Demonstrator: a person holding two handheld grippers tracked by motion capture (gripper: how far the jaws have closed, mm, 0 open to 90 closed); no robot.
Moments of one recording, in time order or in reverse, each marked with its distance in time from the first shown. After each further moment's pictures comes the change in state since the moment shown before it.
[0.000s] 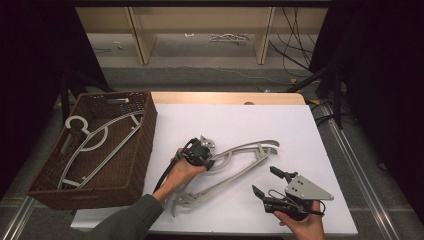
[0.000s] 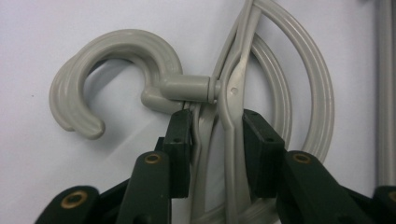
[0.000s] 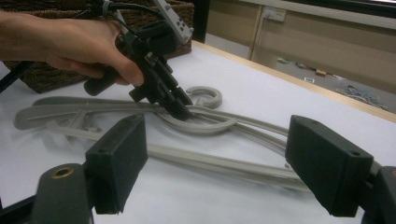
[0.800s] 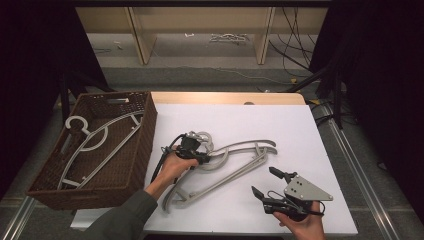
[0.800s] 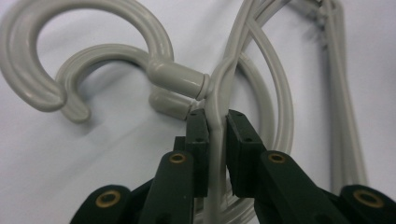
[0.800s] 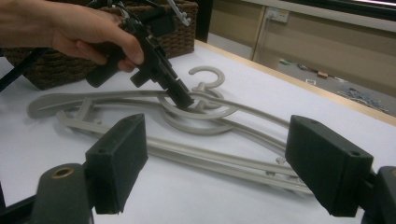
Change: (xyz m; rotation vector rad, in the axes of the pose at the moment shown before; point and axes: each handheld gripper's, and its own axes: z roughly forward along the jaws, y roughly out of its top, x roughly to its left) left arm 0.024 -0.005 -0.014 -0.089 -0.169 -0.163; right arm 0.002 0.001 0.000 0.000 0.009 -0.020
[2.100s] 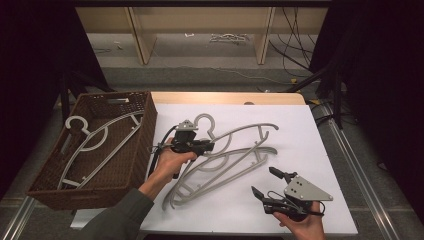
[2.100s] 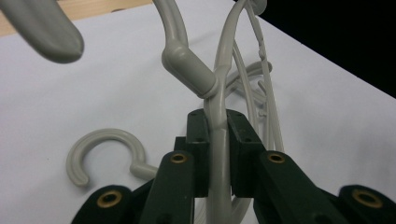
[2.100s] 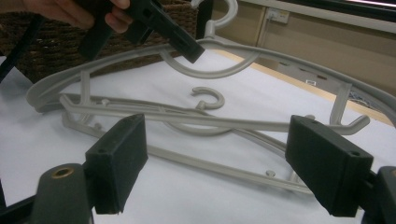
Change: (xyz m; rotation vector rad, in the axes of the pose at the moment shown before) left arm -0.023 0.024 -0.048 -0.247 -0.043 0.004; right arm 0.001 0.000 0.000 0.000 -0.003 0.000
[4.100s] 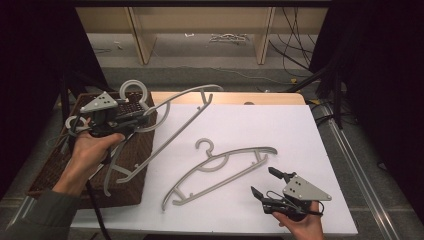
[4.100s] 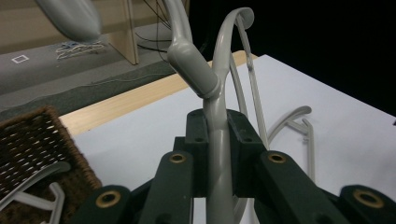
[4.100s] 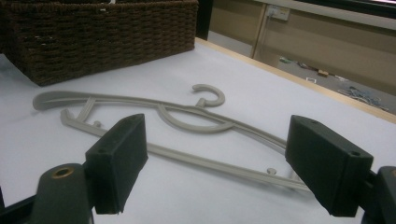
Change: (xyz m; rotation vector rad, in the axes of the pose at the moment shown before) left arm 0.042 0.031 -0.190 -0.176 0.223 0.063; right arm 0.000 -0.001 0.002 0.012 0.001 -0.001
